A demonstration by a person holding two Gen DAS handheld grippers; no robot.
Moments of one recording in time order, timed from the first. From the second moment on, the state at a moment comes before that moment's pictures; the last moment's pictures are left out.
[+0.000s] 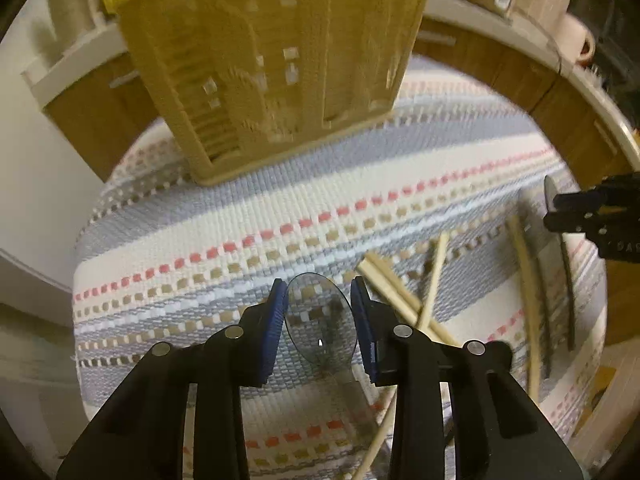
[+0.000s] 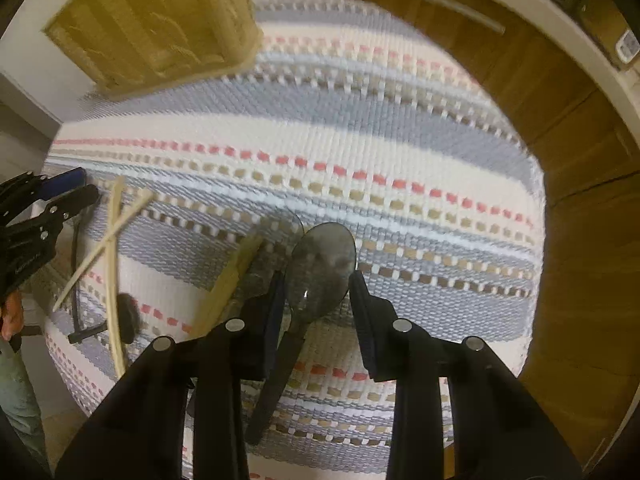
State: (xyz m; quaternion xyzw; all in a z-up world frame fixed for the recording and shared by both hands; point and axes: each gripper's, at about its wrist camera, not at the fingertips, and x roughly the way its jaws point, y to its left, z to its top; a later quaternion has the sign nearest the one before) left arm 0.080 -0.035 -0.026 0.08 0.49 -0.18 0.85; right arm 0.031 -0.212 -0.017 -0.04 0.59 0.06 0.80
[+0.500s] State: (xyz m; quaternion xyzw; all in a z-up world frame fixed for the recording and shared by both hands) left arm 0.020 0.001 0.128 0.00 0.26 -0.19 0.95; right arm -0.016 -0.185 0.124 -0.06 0.35 0.13 0.93
